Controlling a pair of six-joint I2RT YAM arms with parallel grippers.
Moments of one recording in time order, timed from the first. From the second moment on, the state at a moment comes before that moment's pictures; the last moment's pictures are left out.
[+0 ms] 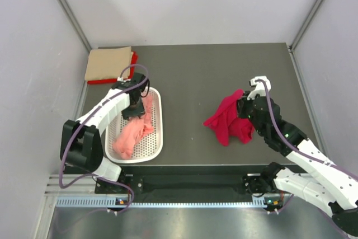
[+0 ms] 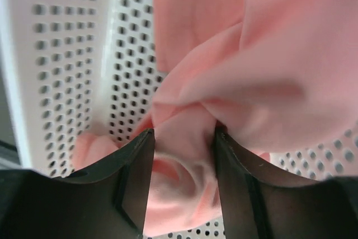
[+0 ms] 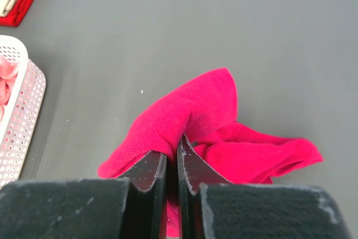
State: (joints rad) left arm -0.36 1.52 1.13 -0.94 -0.35 -0.63; right arm 0.69 0.77 0.78 -0.37 0.43 0.32
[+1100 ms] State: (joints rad) left arm -0.66 1.69 1.26 -1.04 -0.51 -0.59; right arm 0.69 0.73 0.78 -0.39 0.42 0.32
